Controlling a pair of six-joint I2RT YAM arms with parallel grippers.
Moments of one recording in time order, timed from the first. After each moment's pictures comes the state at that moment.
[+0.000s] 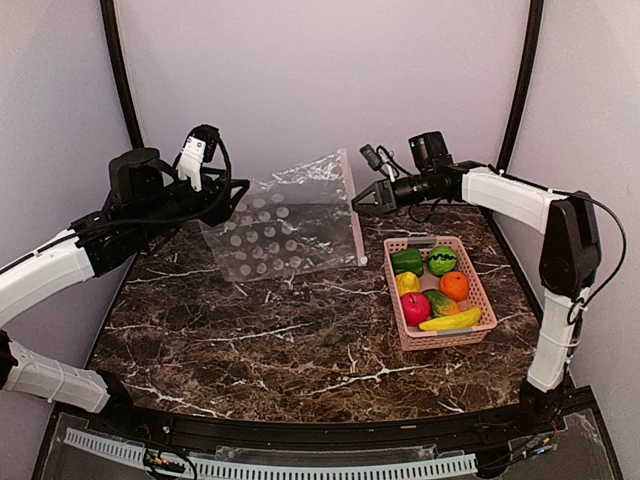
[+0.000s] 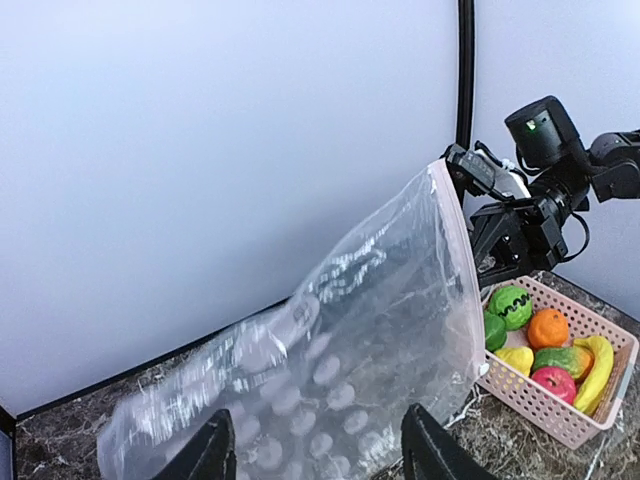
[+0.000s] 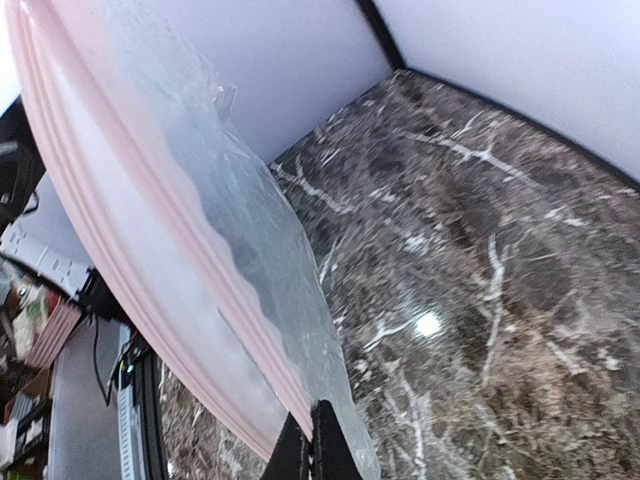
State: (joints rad) left arm -0.65 1.15 1.07 -0.06 -0.07 0.06; right arm 0.46 1.93 1.69 -0.42 -0.94 0.01
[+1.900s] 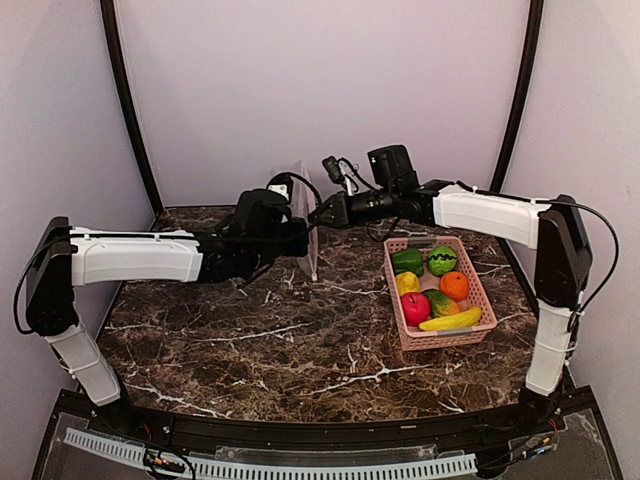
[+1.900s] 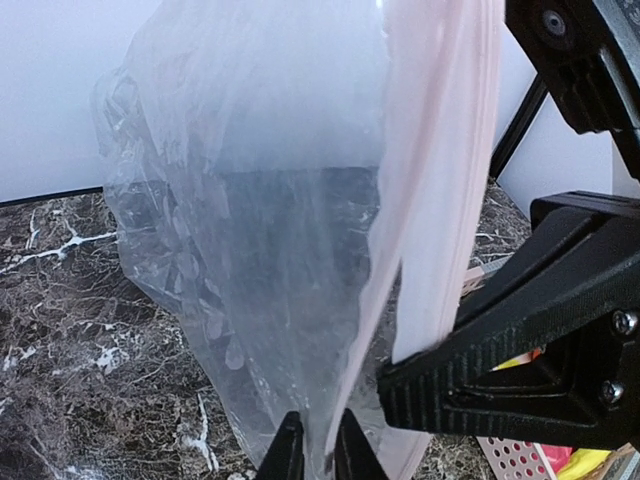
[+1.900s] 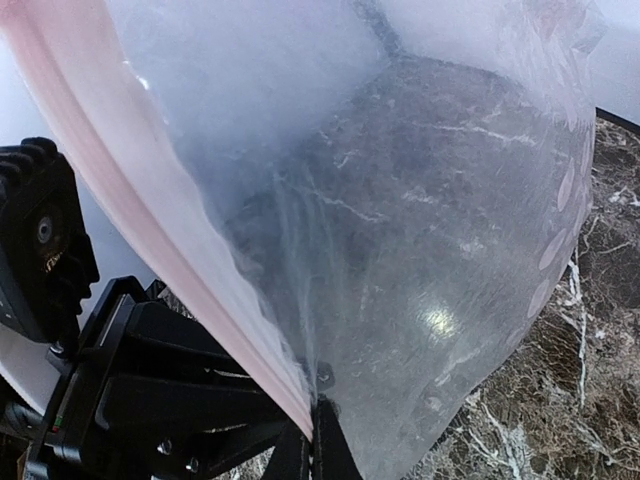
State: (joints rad) left arm -0.88 1.69 1.21 0.06 -0.43 -0.44; right arm 0.69 1.92 1.61 -0.16 -0.63 0.35
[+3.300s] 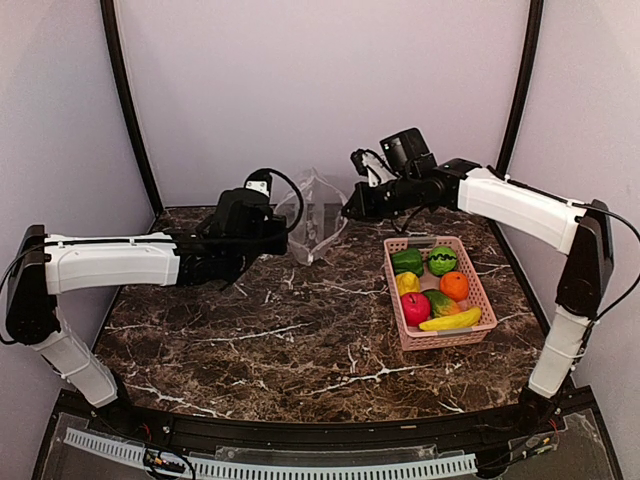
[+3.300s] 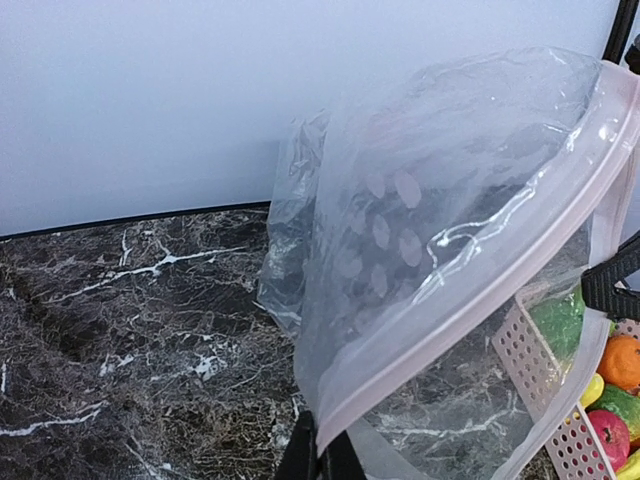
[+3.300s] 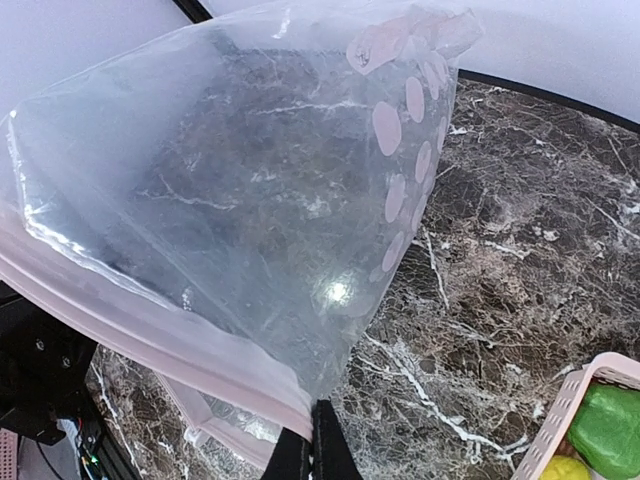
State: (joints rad) left arm -0.88 1.56 1.13 0.01 -0.61 -0.35; right arm 0.69 1.79 1.65 -0.51 -0.24 0.38
